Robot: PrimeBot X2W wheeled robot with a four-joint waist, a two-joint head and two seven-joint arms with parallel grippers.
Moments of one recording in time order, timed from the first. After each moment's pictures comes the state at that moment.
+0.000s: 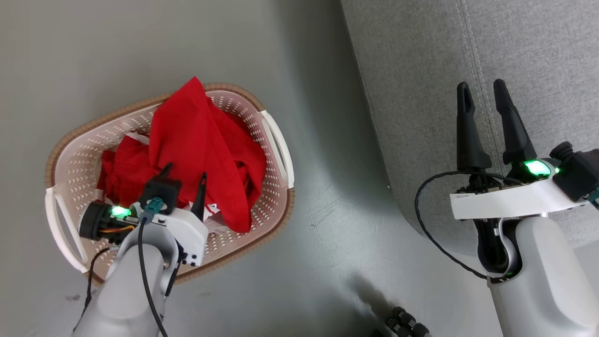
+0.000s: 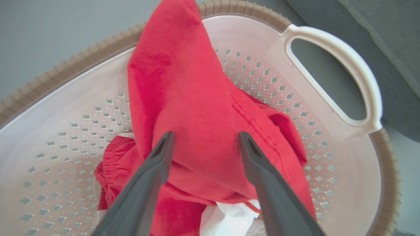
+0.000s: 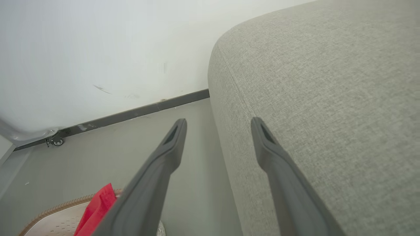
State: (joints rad) left arm -0.61 0.12 -0.30 0.92 -0.05 0.03 -0.25; right arm -0.40 -0.04 0.04 0.23 0.37 0.13 -0.22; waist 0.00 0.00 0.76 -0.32
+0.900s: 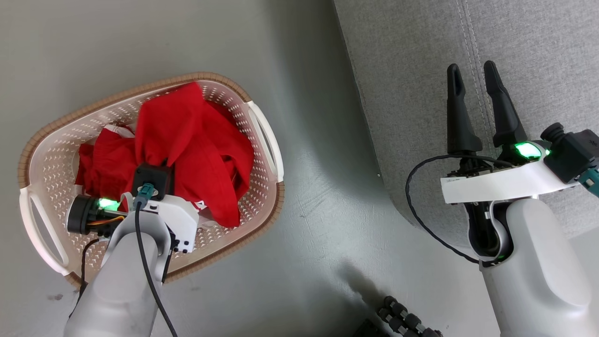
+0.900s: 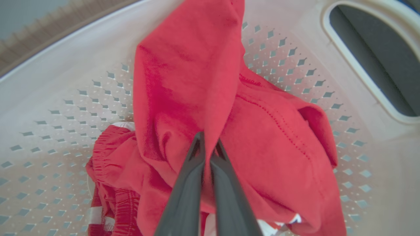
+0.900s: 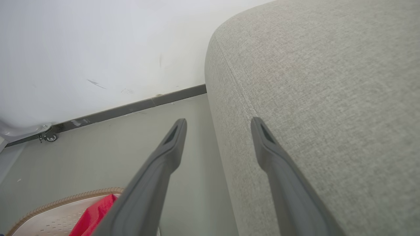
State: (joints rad) left arm -0.70 0.12 -0.29 1.04 -0.05 0.10 -0.25; right arm -0.48 -0.04 0.08 0.30 0.39 0.13 -0.25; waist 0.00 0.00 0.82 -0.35
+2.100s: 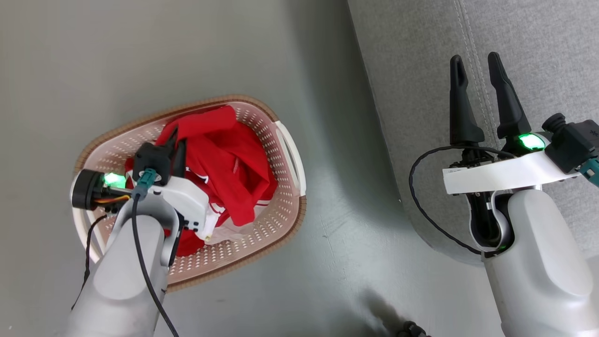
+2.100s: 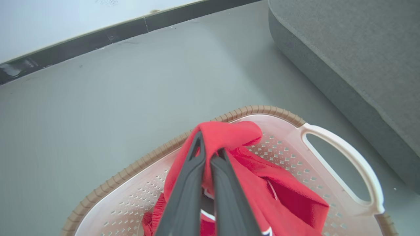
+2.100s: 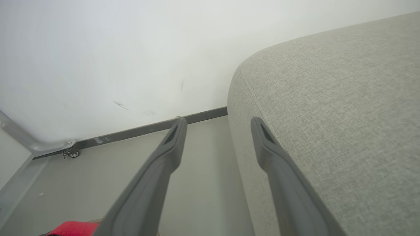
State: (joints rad) left arm -0.68 0.12 -0.28 0.84 -0.05 0.08 -0.26; right arm -0.51 -0.04 0.06 0.33 0.36 0.13 -0.25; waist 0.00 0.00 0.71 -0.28
